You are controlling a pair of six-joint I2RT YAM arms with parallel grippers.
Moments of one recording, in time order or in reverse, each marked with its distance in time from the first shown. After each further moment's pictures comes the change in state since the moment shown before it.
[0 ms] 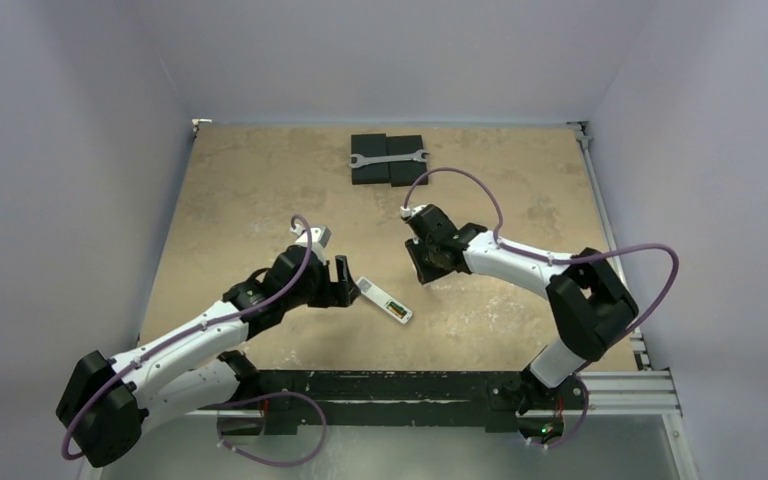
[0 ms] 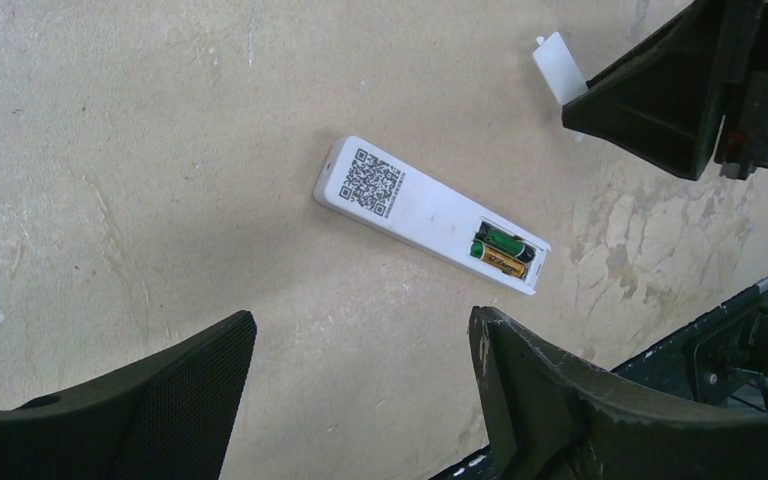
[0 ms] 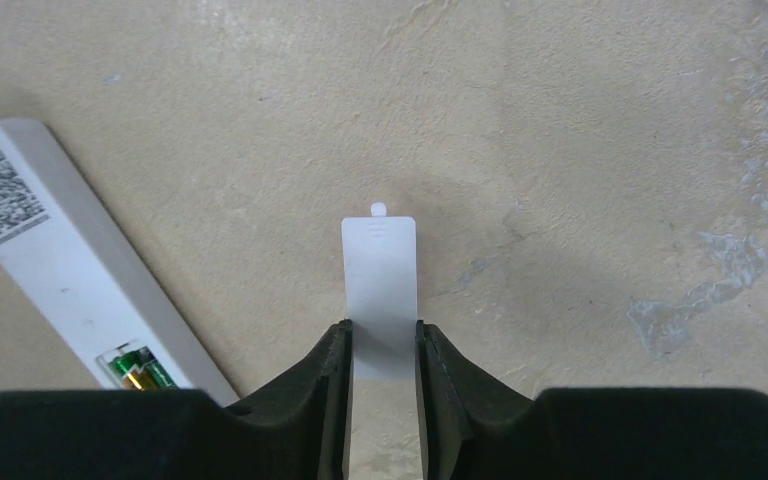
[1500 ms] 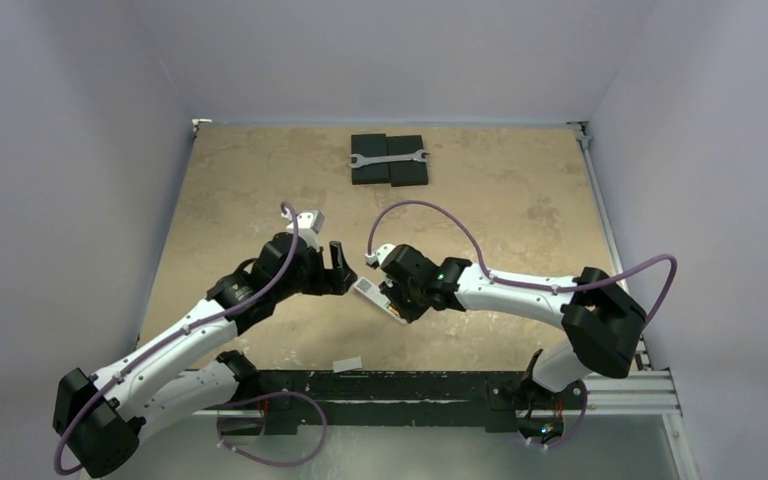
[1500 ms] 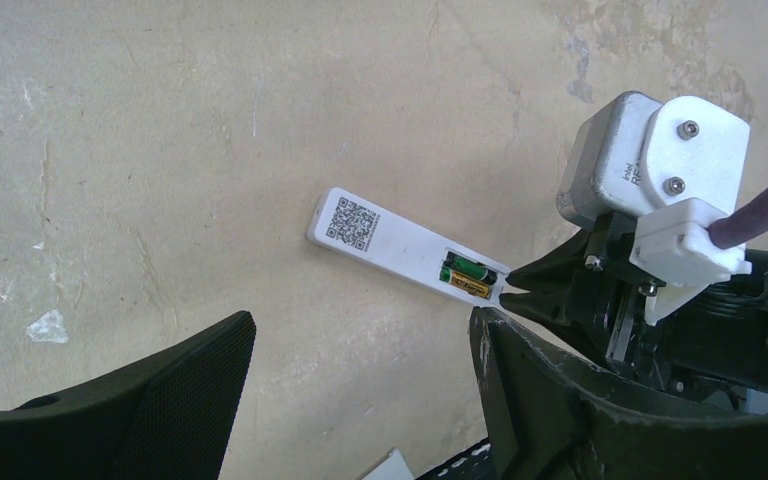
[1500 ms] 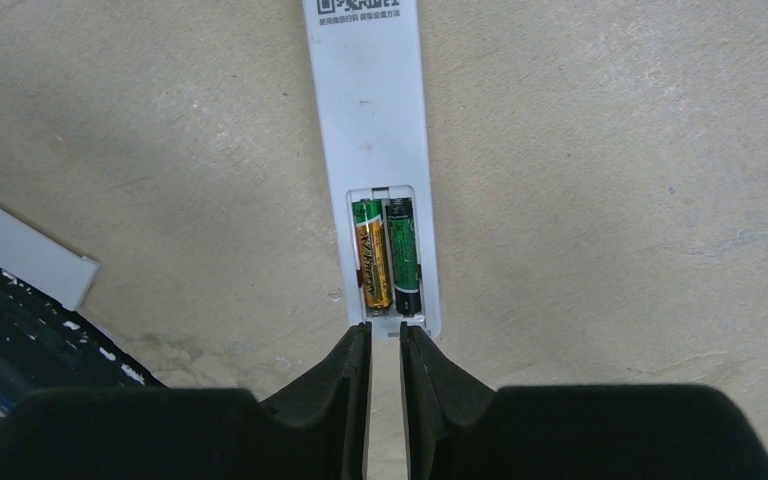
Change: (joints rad) left arm 0.032 -0.054 0.124 -0.101 -0.002 0.060; right arm 0.298 -0.113 -0.078 -0.001 -0.047 -0.046
